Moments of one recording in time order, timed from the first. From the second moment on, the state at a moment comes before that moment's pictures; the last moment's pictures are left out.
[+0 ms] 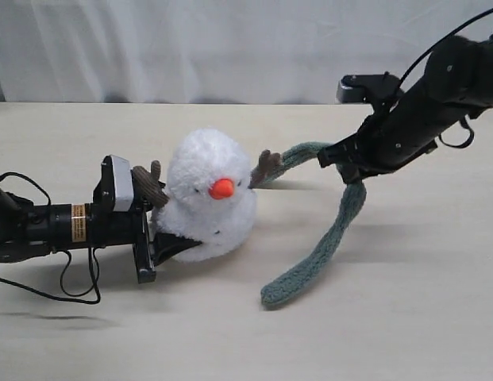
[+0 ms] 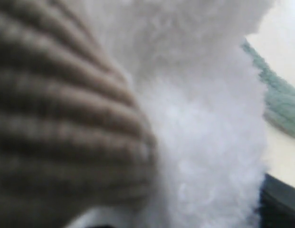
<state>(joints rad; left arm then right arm) -0.14 2.28 -0.90 1.23 -1.23 -0.11 0.20 1.83 -1.27 0.23 0.68 -0.20</state>
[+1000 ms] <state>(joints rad) -0.21 2.28 -0.96 1.36 -1.22 -0.18 0.47 1.54 -1.64 0.32 1.12 -0.47</state>
